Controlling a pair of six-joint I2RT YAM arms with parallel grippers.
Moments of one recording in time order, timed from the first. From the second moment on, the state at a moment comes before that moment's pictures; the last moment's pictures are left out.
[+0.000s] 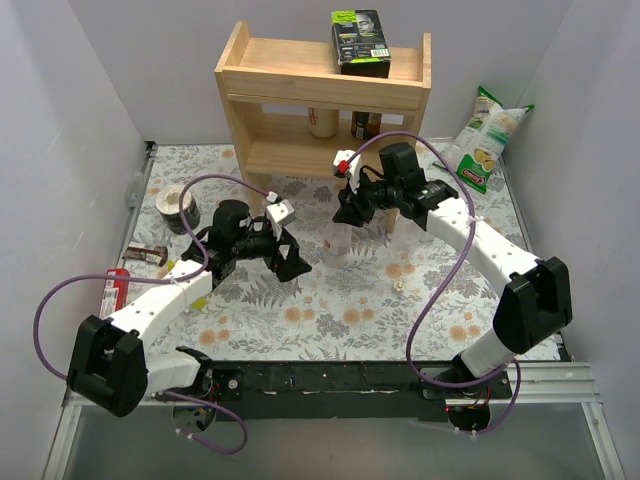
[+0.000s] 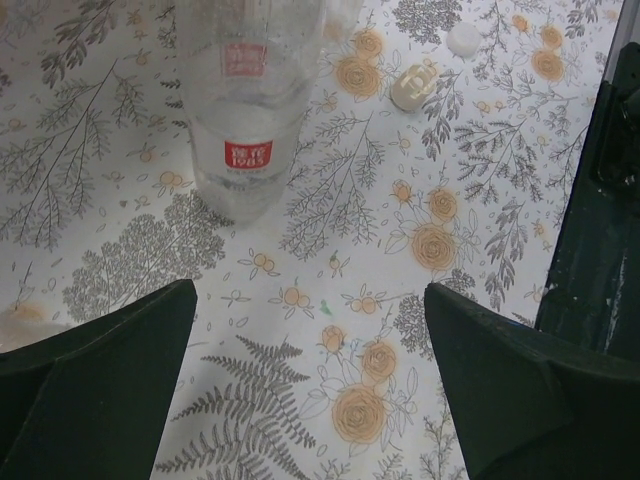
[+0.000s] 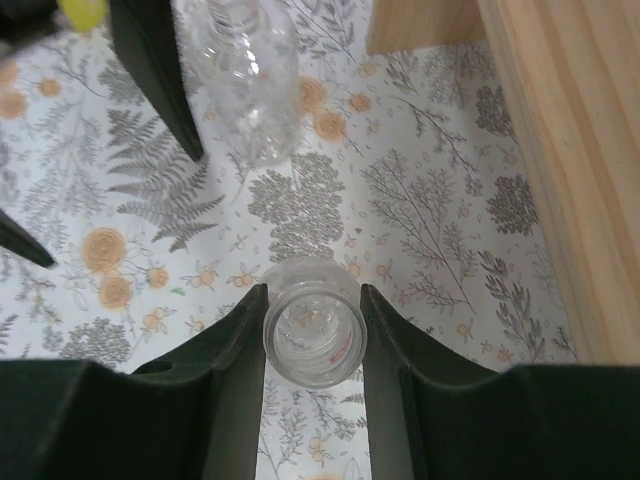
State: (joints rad) left arm -0.43 1.20 0.77 -0.10 0.70 0.14; right arm 0.56 1.56 1.35 -0.41 -0.60 -0.42
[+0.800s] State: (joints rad) left arm -0.55 1.50 0.82 0.22 0.78 0.13; right arm 0.57 1.40 1.34 -0.40 -0.81 -0.27
